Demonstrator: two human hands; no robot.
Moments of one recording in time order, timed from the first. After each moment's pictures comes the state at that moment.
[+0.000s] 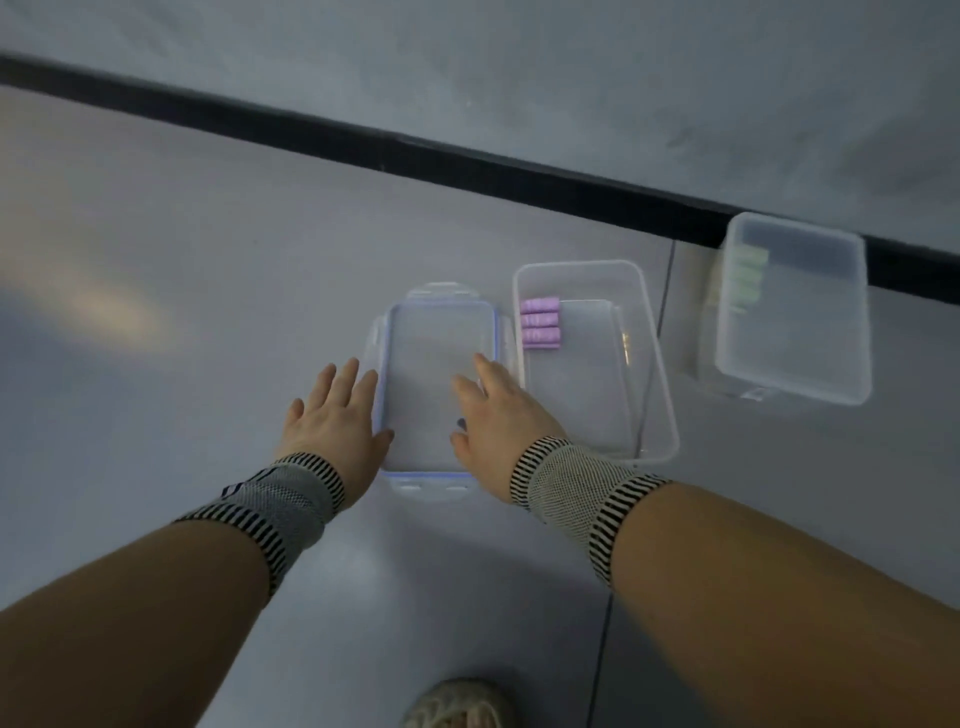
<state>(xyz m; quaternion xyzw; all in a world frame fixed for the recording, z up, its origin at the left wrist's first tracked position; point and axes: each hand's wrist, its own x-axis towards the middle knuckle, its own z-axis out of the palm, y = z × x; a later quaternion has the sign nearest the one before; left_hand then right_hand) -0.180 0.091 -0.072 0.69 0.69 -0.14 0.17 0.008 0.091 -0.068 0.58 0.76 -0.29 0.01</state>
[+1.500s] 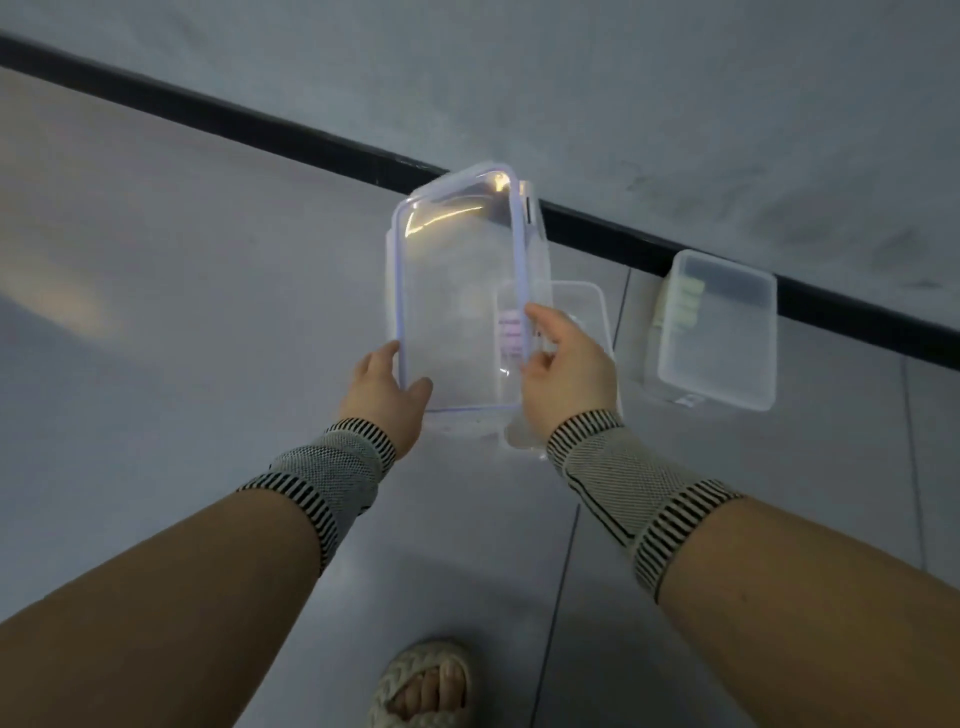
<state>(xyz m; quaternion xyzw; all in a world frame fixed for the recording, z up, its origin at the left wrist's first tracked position) -0.127 0.087 -0.015 0.54 0.74 0.13 0.38 0.036 0.075 0.035 0.74 0.49 -0.34 -0.30</state>
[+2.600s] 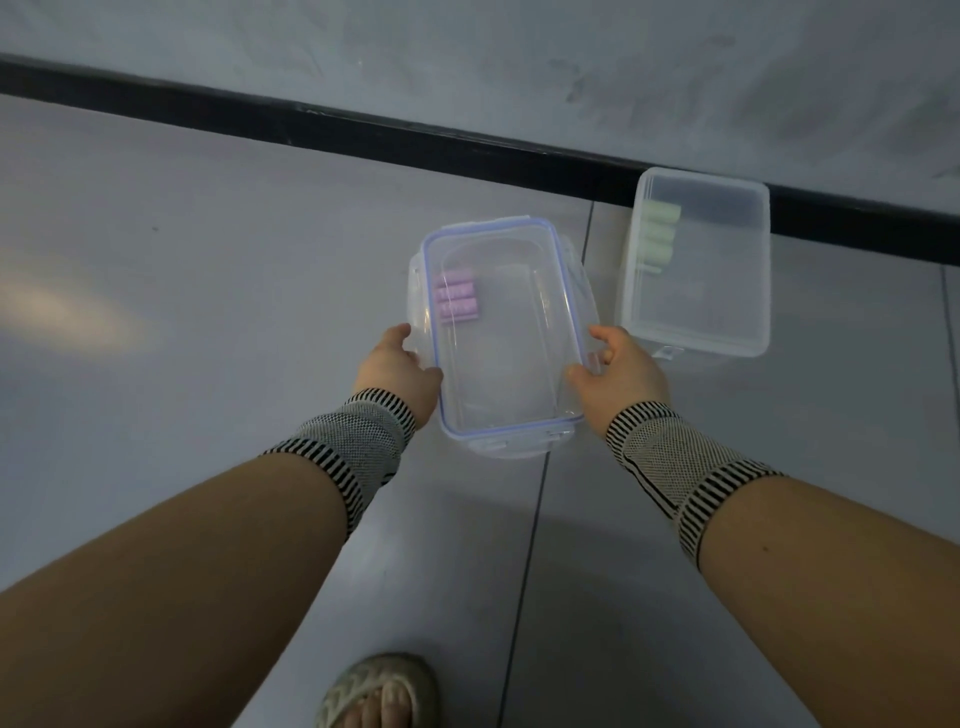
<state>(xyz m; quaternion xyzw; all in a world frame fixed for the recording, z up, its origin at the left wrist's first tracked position) -0.027 0.115 -0.077 0.49 0.75 0.12 0.43 0.174 0.071 -0.067 0.81 0.43 -0.36 -0.18</state>
